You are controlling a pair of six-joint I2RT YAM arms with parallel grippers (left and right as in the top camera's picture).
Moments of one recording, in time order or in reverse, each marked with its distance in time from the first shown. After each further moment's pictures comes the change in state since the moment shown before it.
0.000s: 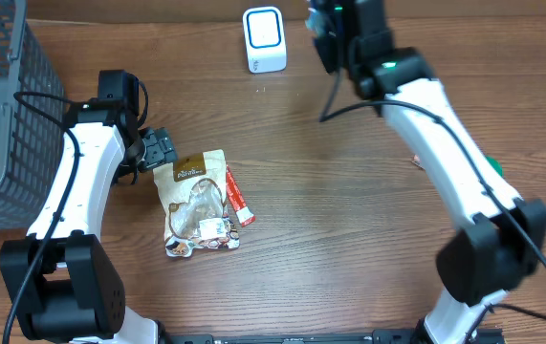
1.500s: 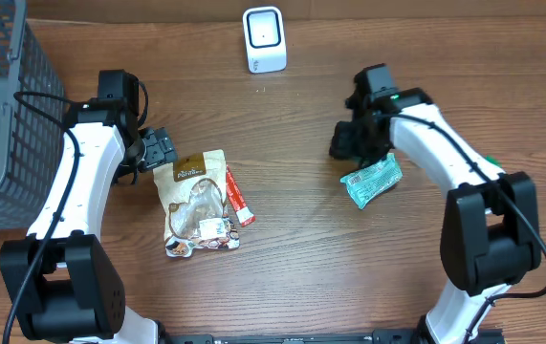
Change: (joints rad) left arm 0.000 0.000 0.000 0.000 0.001 0.000; right arm -0.085 0.042 -0.415 -0.228 -0.345 0.549
